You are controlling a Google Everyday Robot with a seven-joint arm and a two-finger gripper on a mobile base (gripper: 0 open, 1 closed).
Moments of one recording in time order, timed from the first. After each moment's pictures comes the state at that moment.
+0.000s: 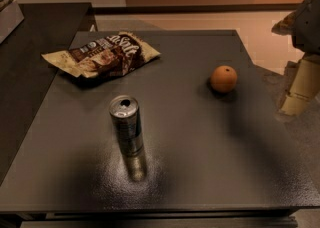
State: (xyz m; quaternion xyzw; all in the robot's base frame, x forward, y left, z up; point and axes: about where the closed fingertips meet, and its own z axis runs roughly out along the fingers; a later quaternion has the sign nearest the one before) arm 0.438 -0.217 0.976 -0.60 0.78 -0.03 0.16
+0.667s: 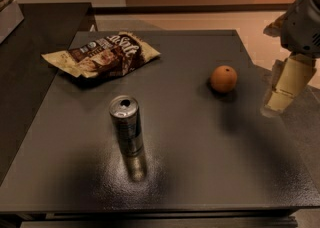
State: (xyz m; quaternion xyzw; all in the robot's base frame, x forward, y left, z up) arm 0.456 -0.209 0.964 -0.59 0.79 -0.01 0.17
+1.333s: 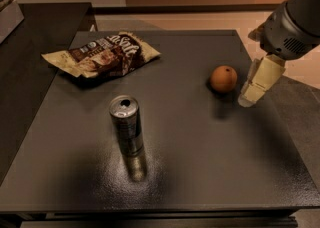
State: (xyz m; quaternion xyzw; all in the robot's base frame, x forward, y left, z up) arm 0.508 -0.200 0.929 -0.57 0.79 0.03 0.21
